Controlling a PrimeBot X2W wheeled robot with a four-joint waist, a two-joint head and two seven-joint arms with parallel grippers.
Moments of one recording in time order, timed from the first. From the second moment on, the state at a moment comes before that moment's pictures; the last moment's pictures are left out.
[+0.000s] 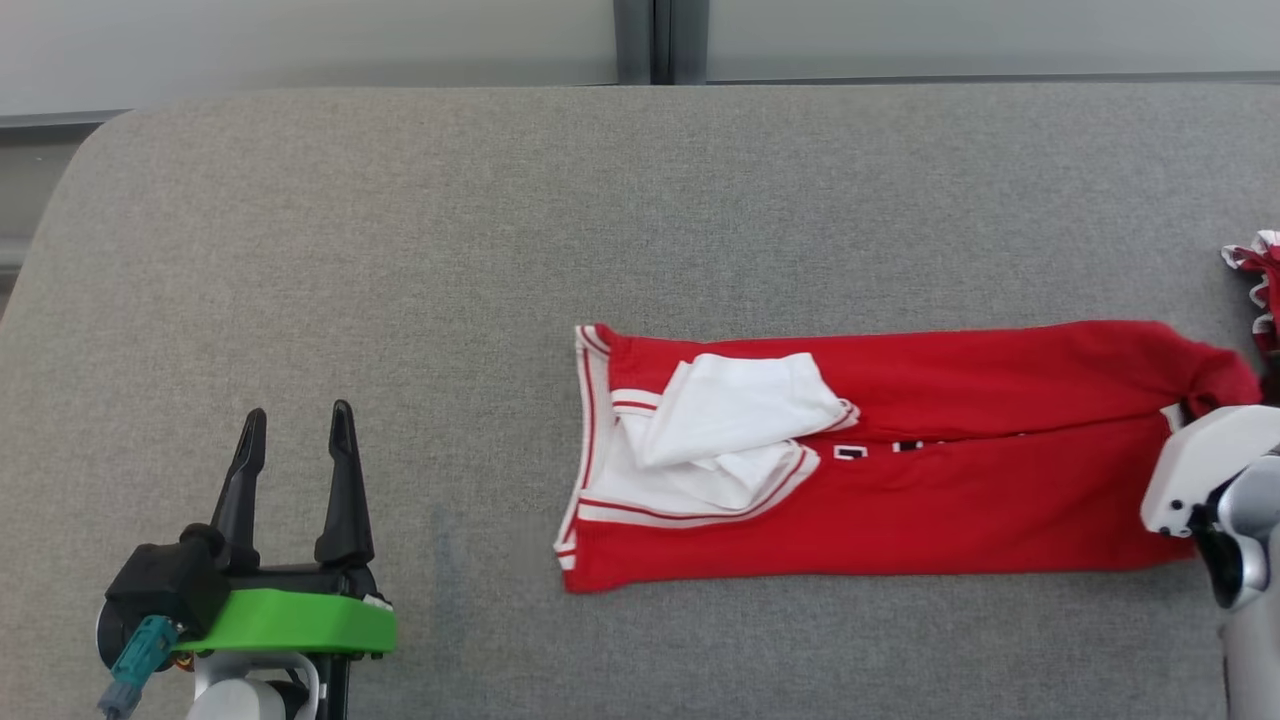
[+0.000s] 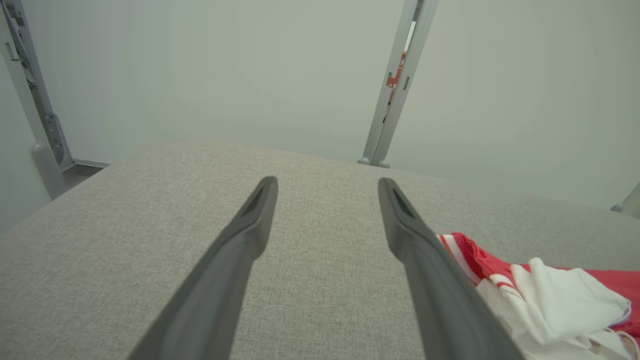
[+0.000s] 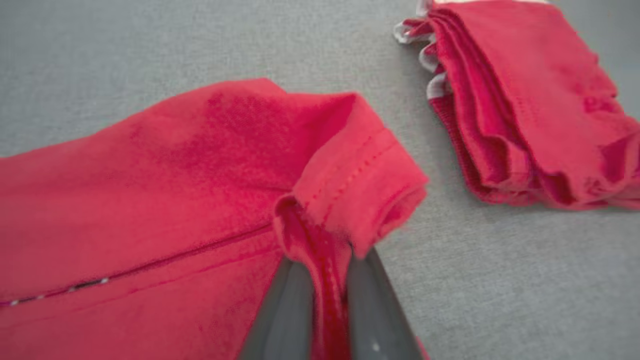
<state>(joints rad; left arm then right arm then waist) -0.07 0.05 -0.01 0.12 -0.30 -0.13 -0.26 -0.36 -0.17 -0.34 0.50 0.04 0.13 0.29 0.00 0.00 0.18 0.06</state>
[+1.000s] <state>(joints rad) -0.07 0.05 -0.04 0.14 -0.32 -0.13 -0.26 -0.40 -0.05 0.29 0.29 0.12 0.13 0.45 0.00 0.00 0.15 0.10</state>
